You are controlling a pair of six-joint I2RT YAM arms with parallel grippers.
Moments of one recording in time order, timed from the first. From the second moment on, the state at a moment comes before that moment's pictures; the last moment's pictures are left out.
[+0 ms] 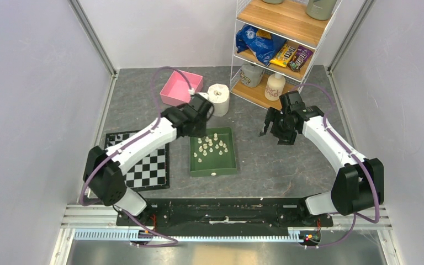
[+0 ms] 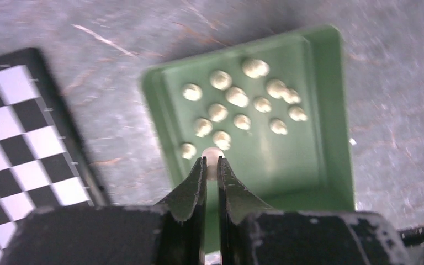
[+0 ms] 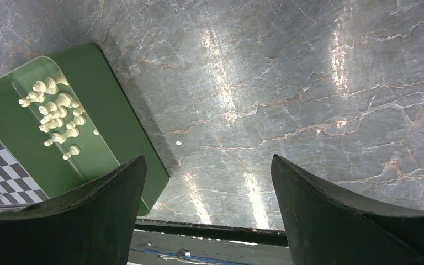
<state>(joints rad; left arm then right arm) -0.76 1.54 1.30 -0.77 -0.27 -0.51 0.25 1.41 1.09 -0.80 -0.10 0.61</state>
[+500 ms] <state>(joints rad) -0.24 1.52 1.20 -0.77 -0.20 -0.40 0.25 1.41 1.09 -0.81 -0.12 0.62</state>
